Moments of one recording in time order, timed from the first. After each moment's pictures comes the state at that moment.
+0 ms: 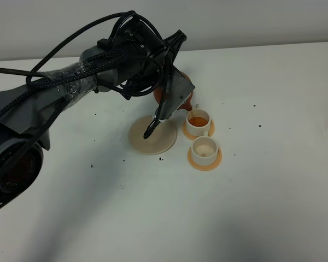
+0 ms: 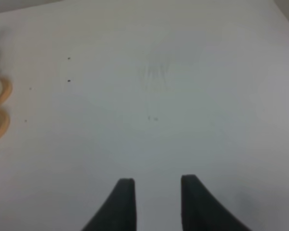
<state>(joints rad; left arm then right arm) -0.58 2.26 -1.86 0.50 0.62 1.53 0.05 -0.01 -0.49 -0.03 1.07 0.10</state>
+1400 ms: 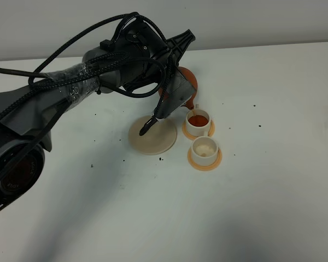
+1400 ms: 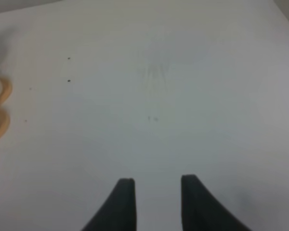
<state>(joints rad) -0.59 2.26 -1.86 0.52 0.56 1.63 0.05 -0.01 -0.49 -0.03 1.07 0.10</state>
